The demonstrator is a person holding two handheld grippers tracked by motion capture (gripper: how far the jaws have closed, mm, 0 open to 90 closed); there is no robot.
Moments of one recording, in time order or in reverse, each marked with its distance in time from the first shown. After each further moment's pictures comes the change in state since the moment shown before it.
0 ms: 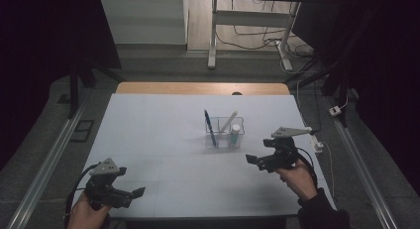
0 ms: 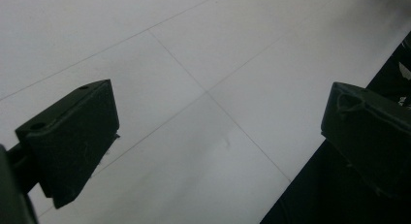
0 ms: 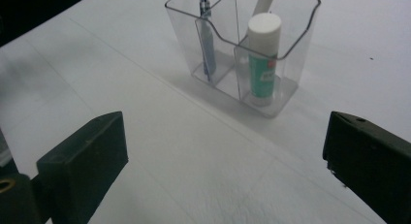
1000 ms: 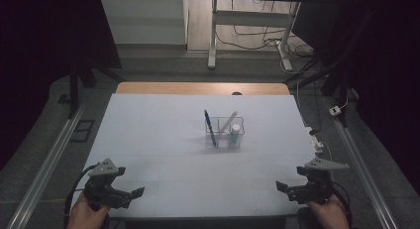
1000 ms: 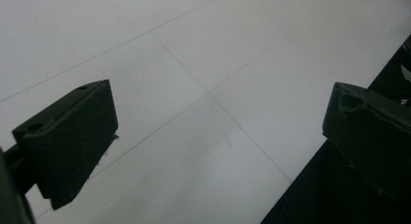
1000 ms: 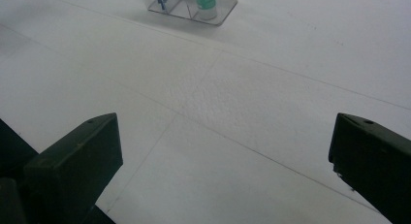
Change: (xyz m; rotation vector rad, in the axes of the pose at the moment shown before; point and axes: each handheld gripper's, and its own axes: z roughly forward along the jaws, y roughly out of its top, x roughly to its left) left arm 0.000 -0.001 -0.002 -0.011 0.008 -0.003; right arm -0.001 -0.077 -0.071 0.035 -0.150 0.109
